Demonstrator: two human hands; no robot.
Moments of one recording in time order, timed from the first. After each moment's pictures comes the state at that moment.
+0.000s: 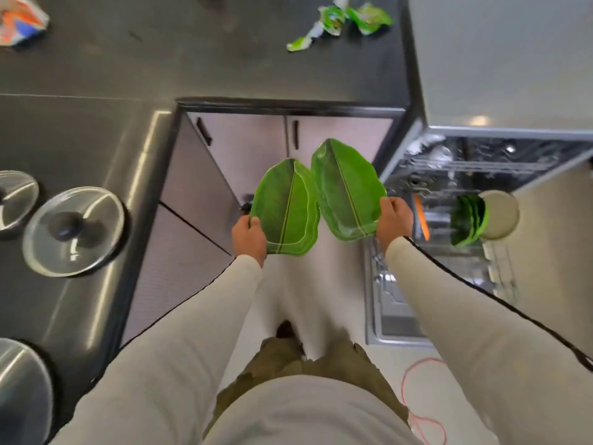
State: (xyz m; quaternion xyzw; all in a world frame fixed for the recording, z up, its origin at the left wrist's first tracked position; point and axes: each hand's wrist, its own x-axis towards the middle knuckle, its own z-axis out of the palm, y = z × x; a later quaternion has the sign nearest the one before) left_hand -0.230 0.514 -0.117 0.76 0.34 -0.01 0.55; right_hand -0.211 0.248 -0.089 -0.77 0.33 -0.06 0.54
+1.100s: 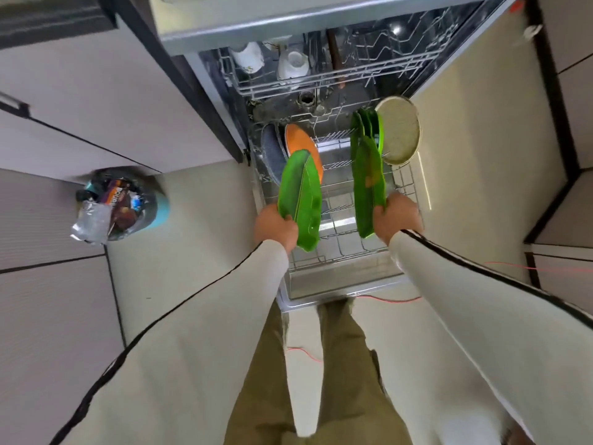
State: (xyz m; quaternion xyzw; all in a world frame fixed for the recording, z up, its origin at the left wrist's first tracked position) left_hand -0.199 0.041 -0.260 0.84 0.19 -0.29 0.41; right_hand -0.243 -0.179 -0.251 -0.88 0.38 0.20 0.19
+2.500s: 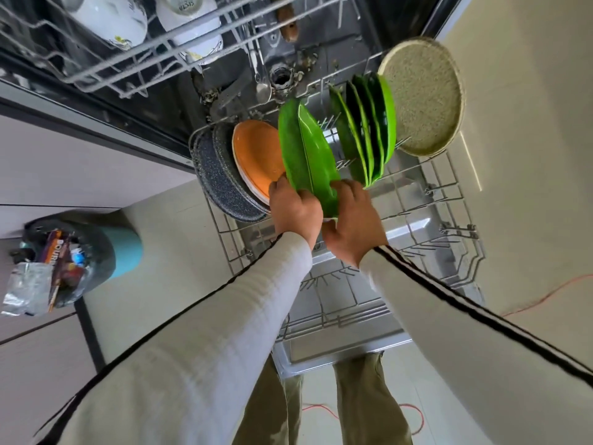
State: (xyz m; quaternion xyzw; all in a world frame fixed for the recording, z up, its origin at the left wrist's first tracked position) left_hand -0.114 -0.126 -0.466 0.86 0.16 -0.16 0.45; right_hand -0.181 -0.212 -0.505 -0.92 0.17 0.11 0.34
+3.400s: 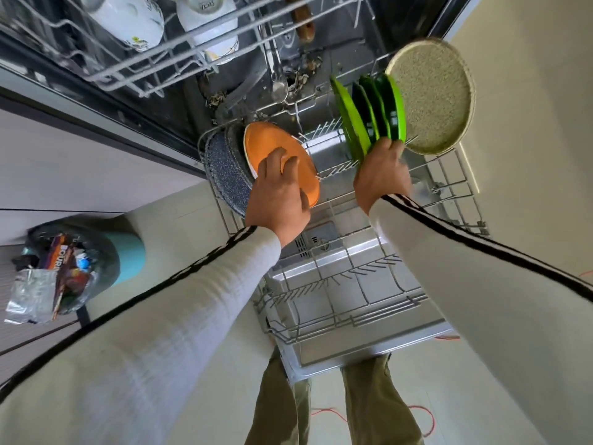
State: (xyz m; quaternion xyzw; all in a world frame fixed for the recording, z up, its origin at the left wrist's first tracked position) left_hand -0.078 -0.058 -0.469 0.95 -0.26 -0.14 0.13; right_hand -0.113 -0.229 -0.479 -0.90 0.37 0.12 0.17
